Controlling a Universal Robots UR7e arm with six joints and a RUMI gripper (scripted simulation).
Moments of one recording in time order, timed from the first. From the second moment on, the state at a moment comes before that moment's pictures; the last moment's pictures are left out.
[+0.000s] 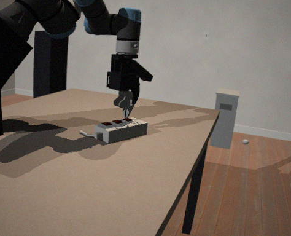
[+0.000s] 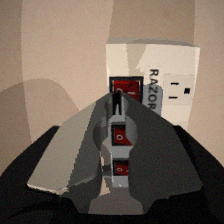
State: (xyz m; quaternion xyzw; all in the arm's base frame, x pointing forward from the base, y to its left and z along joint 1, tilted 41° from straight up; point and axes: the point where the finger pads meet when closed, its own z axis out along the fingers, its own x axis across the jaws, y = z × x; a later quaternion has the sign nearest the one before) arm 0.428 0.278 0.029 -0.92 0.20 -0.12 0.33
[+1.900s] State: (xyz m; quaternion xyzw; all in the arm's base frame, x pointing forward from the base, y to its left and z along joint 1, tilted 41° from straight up) arm 0.414 0.257 0.058 -0.92 0.20 -0.12 0.33
